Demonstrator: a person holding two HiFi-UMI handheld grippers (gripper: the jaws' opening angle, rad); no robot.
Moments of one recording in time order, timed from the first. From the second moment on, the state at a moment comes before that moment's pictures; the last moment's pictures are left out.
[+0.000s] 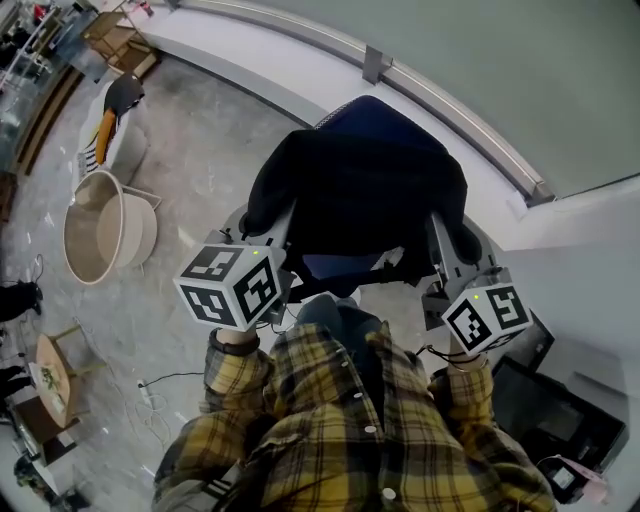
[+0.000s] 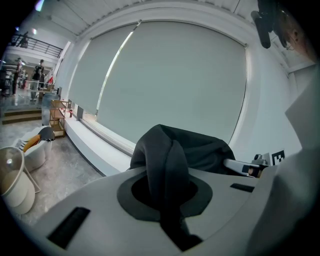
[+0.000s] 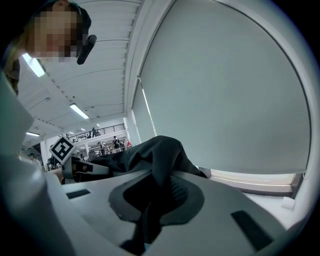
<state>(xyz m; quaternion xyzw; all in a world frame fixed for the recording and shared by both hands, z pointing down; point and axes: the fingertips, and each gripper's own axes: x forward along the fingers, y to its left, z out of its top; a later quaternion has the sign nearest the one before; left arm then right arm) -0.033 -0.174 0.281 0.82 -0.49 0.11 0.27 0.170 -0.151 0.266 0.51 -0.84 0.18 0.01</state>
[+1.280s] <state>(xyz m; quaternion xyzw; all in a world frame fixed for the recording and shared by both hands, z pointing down) -0.071 -0.193 0.398 0.80 -0.47 0.17 0.33 0.134 -0.190 0.381 0.51 -0.82 0.24 0.08</state>
